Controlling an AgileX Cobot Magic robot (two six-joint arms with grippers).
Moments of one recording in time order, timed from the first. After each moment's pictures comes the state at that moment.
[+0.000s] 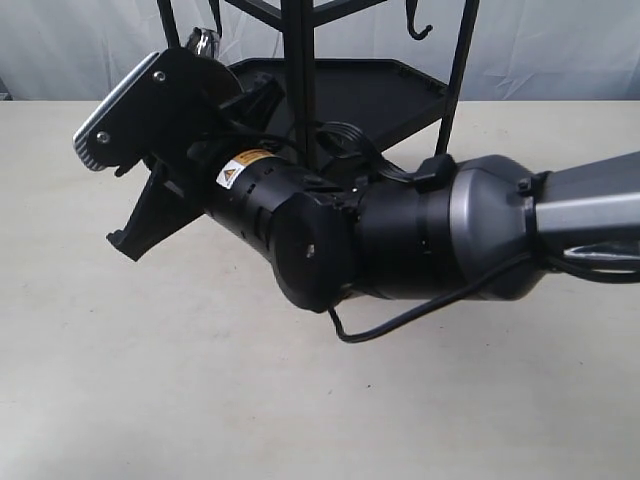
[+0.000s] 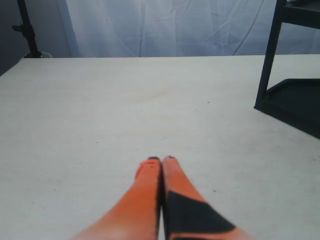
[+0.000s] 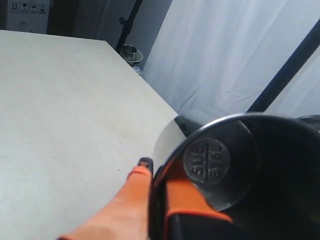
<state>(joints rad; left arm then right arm) 0.03 0.00 0.00 0.00 0.34 0.01 0.90 1.81 -1.08 0.64 -0.49 -0.91</state>
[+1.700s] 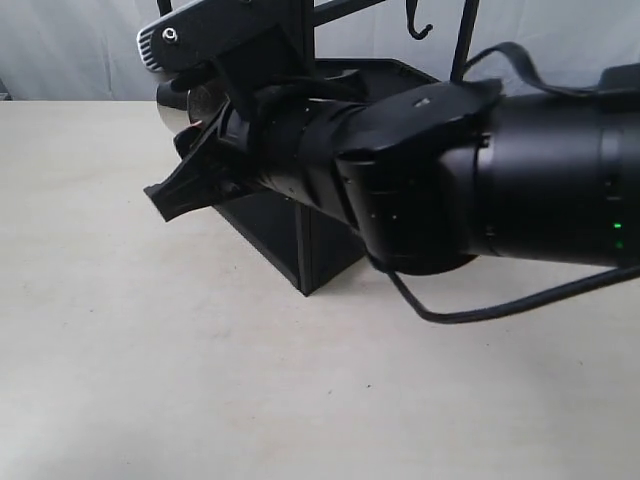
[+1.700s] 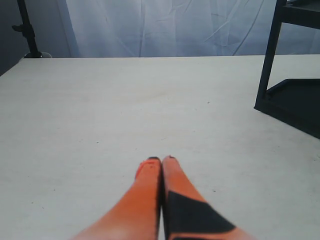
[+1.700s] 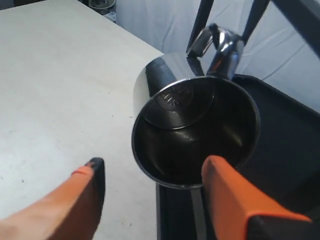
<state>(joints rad) 0.03 0.00 0.00 0.00 0.34 0.01 0.90 1.59 -1.08 1.69 -0.39 -1.70</state>
